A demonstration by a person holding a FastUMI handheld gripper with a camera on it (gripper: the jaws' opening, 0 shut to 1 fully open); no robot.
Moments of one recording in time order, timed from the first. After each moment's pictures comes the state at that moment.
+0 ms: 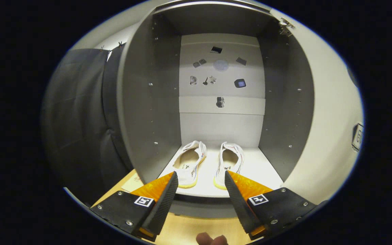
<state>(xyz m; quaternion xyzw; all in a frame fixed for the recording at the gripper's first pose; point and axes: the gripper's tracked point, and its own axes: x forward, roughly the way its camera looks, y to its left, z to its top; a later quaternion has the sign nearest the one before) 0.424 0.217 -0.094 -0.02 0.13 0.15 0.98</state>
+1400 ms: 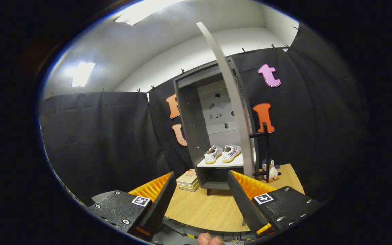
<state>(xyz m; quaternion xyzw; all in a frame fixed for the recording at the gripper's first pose) 0.117 -0.014 -0.006 0.09 0.06 0.30 0.95</state>
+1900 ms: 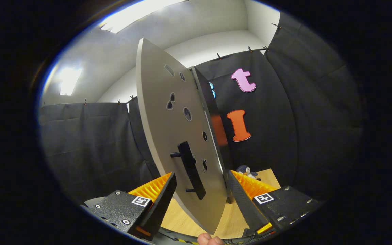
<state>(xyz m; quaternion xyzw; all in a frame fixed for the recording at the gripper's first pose) 0.201 -0.104 -0.003 0.12 0.04 0.25 0.96</state>
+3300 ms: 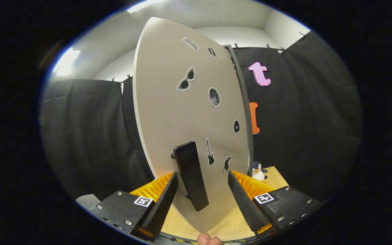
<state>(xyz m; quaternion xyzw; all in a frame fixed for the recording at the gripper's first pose) 0.210 0.088 -0.015 0.05 0.07 0.19 0.98</state>
